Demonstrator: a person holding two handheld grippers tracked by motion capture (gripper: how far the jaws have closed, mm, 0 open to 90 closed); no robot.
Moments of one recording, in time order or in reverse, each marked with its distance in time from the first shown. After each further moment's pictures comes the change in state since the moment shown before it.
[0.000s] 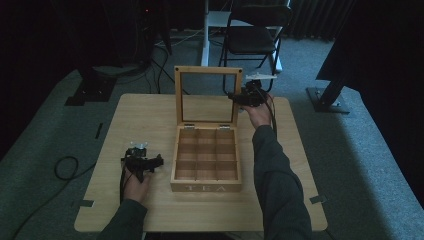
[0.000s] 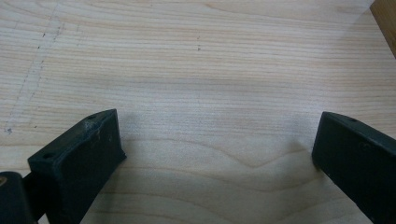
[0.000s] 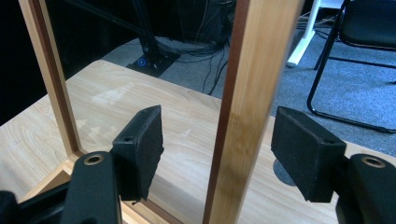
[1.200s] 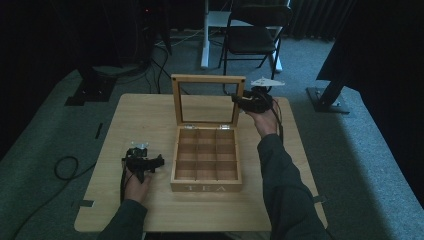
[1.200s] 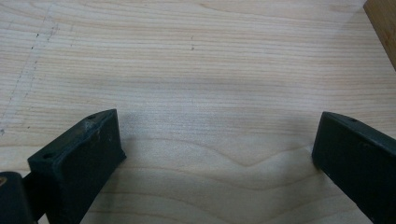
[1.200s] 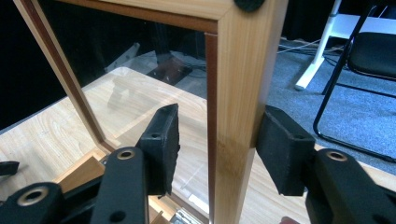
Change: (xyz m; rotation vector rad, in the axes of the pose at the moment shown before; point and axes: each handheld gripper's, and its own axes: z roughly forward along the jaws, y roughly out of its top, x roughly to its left) left arm -0.002 0.000 0.000 0.000 -0.007 0.006; right arm 0.012 -0.011 -0.038 -0.081 0.054 -0.075
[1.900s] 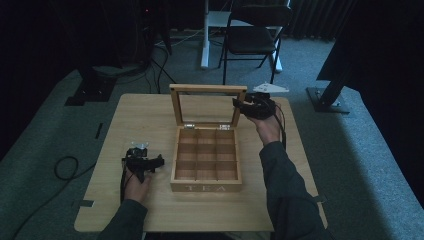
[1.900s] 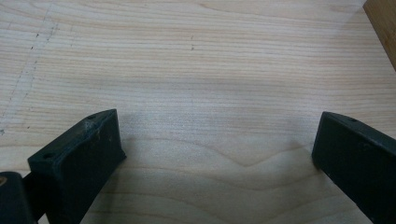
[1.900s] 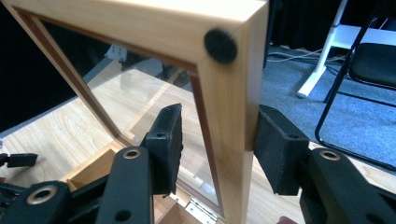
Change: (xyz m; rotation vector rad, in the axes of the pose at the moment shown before) left arm 0.000 0.000 0.000 0.002 0.000 0.001; right arm 0.016 -0.007 -0.024 -0.034 0.010 -0.022
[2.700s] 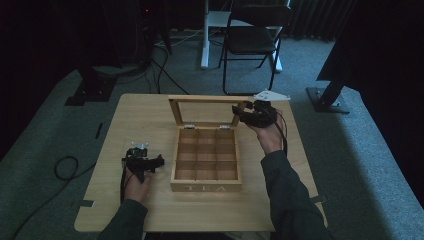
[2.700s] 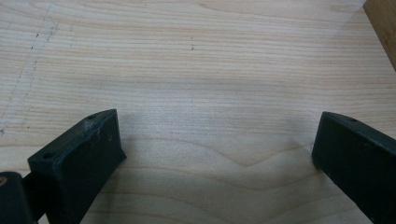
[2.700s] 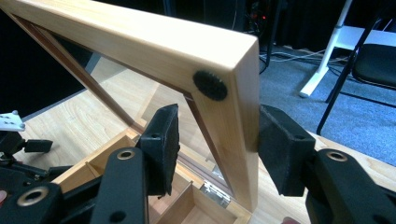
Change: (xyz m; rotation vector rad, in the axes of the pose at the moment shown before) left arm 0.000 0.000 0.000 0.000 0.000 0.000; right arm 0.018 -0.011 -0.018 0.005 0.007 -0.024
